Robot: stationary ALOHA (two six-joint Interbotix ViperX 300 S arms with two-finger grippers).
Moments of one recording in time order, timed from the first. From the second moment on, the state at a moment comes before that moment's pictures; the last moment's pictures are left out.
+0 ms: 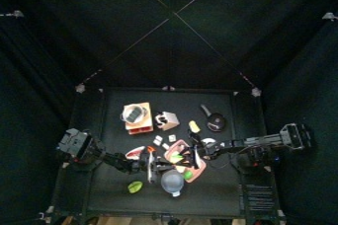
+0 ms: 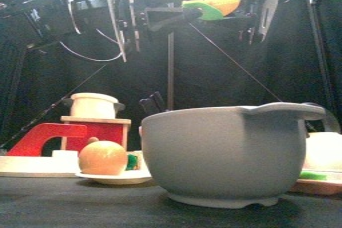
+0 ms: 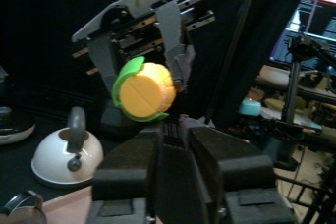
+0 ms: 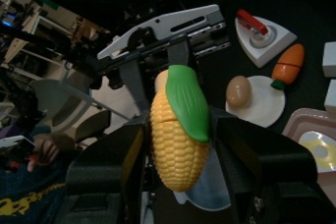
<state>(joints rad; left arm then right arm) -0.33 0.22 0.73 -0.40 -1.28 -0.04 0.08 -0.37 0.76 -1.22 -0.15 1.91</state>
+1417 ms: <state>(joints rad) -0.28 0.23 0.72 -0.30 -1.26 -0.04 0.12 -0.34 0.76 -1.21 -0.16 1.91</state>
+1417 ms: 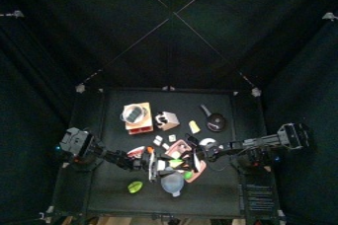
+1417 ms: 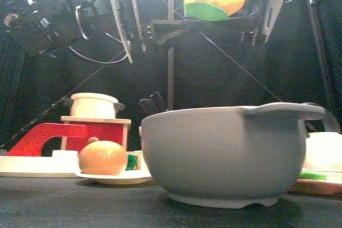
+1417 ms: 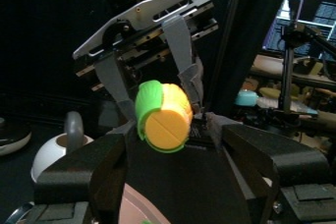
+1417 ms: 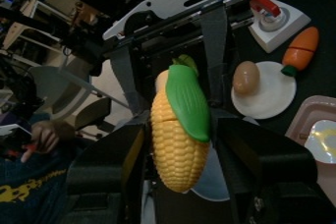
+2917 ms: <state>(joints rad) -0.29 0.25 0.73 -0.49 -1.26 -0.04 0.12 -0.34 0.76 -1.22 -0.15 1.89</state>
